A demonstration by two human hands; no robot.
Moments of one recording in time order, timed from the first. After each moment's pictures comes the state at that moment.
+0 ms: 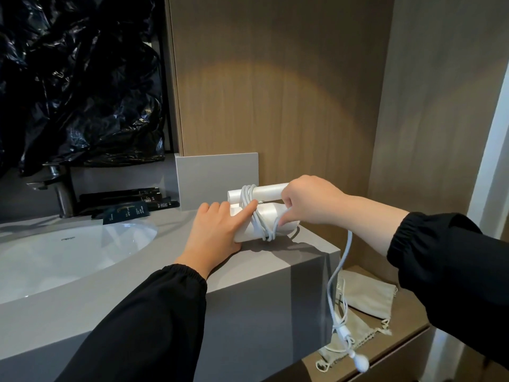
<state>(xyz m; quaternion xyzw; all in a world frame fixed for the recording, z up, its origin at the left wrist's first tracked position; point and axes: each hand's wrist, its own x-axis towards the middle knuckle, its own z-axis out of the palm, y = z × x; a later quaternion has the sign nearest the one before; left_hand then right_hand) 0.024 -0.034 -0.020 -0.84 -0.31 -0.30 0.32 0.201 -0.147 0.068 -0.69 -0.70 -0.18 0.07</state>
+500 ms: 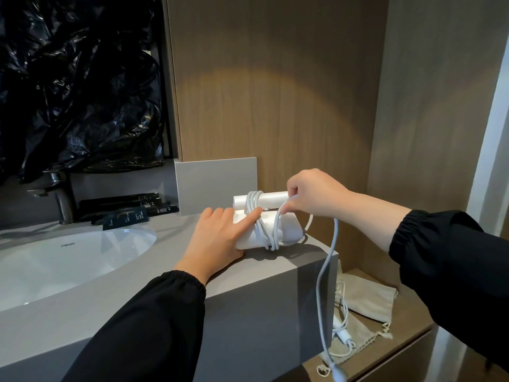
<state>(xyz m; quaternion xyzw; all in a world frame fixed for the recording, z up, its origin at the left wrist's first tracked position) 0.026 -0.037 -0.018 -0.86 -0.27 -0.31 0.32 0.218 -0.141 0.077 -0.71 -0.67 -0.12 0.20</state>
